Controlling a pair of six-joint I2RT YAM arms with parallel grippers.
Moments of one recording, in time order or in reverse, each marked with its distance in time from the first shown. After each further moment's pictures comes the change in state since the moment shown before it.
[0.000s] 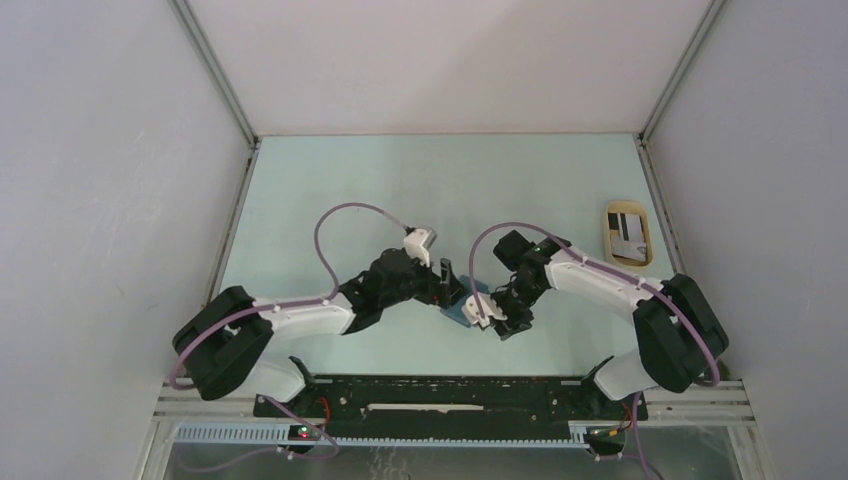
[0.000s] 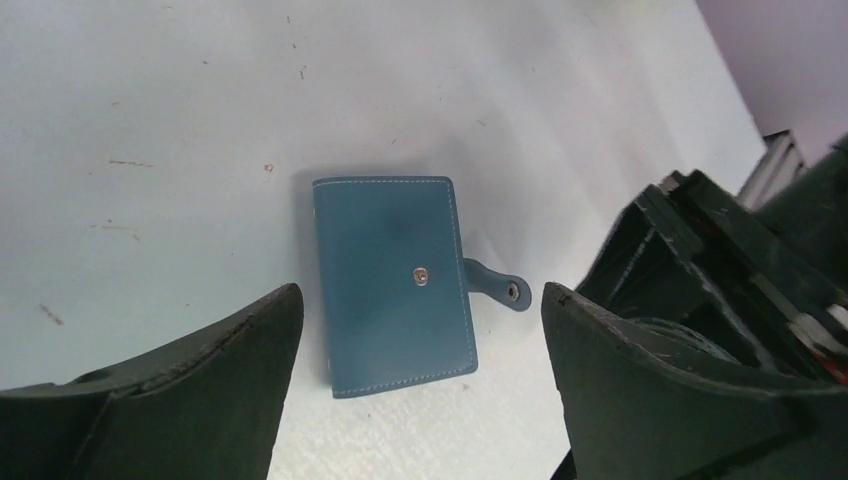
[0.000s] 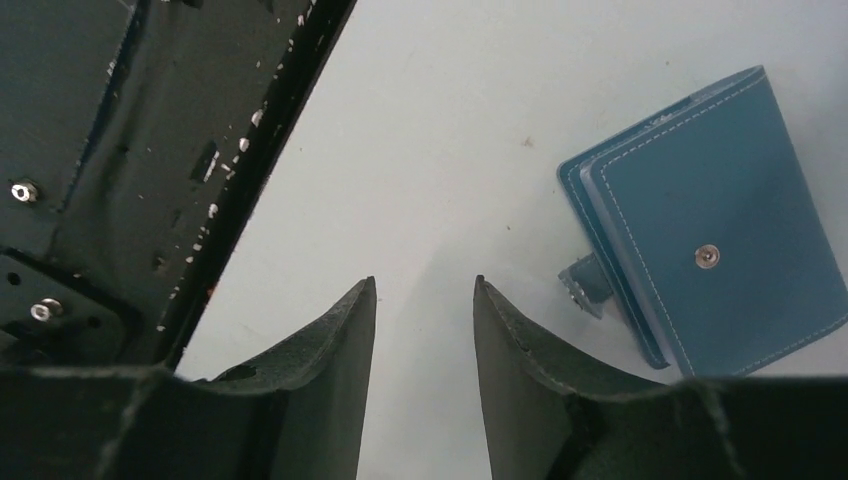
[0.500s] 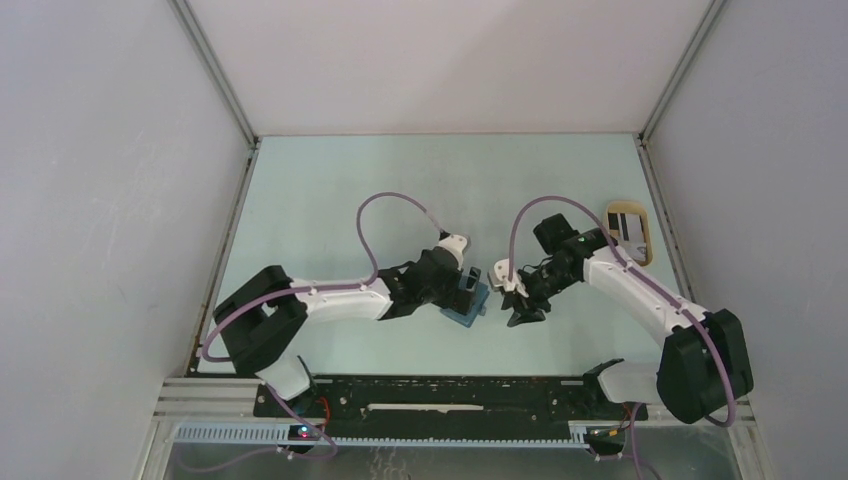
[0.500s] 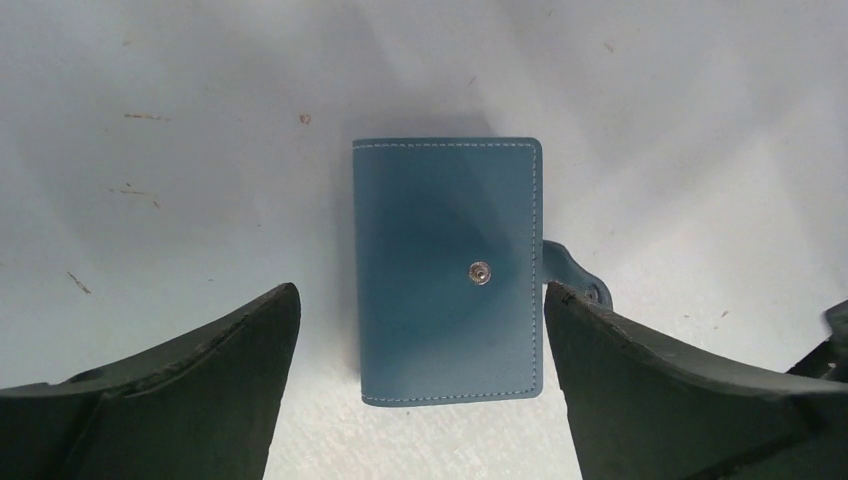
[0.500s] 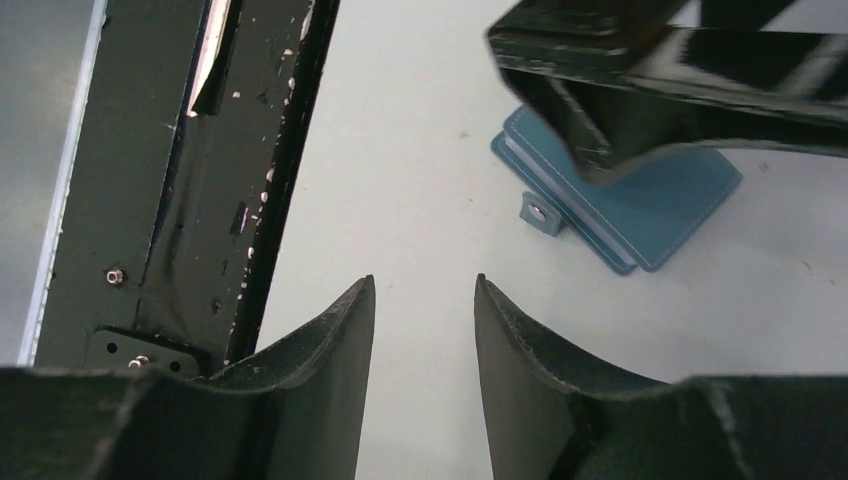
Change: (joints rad) left arm -0.133 0.214 0.303 -0.415 -0.243 0.096; right arm -0.205 -0.165 0.002 -0.068 -0.195 0.132
